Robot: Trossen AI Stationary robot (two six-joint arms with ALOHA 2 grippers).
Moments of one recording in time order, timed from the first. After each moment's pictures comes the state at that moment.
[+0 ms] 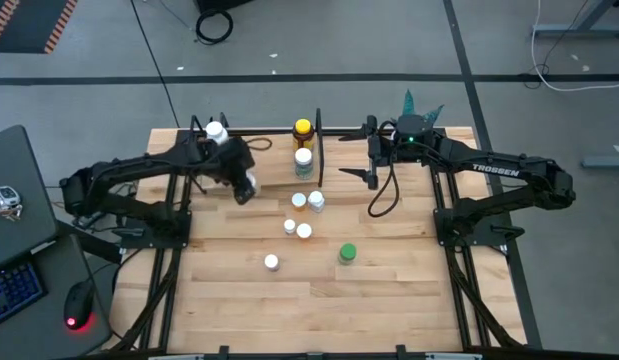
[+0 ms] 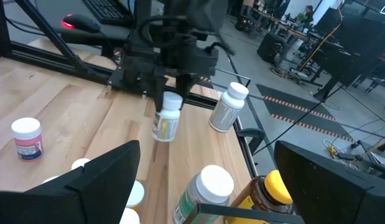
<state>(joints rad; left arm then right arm) 0.42 1.24 0.97 -0.80 -0.03 -0.14 -0.37 1.13 0.92 -0.02 -0.26 -0.41</state>
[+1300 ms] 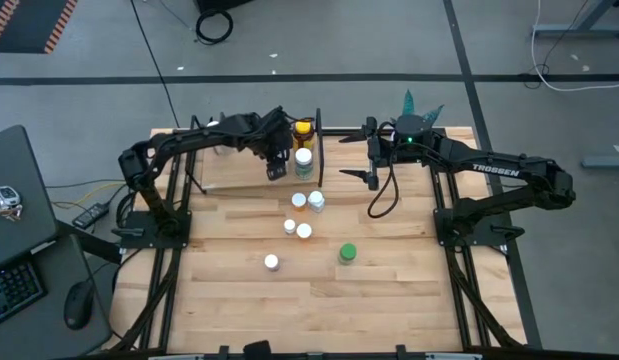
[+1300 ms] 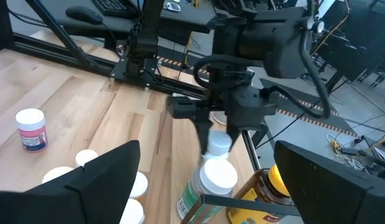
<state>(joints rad) 0.53 1.73 1.38 -0.74 -0.06 0.27 -0.37 1.13 0.92 -0.05 -0.26 -0.42</state>
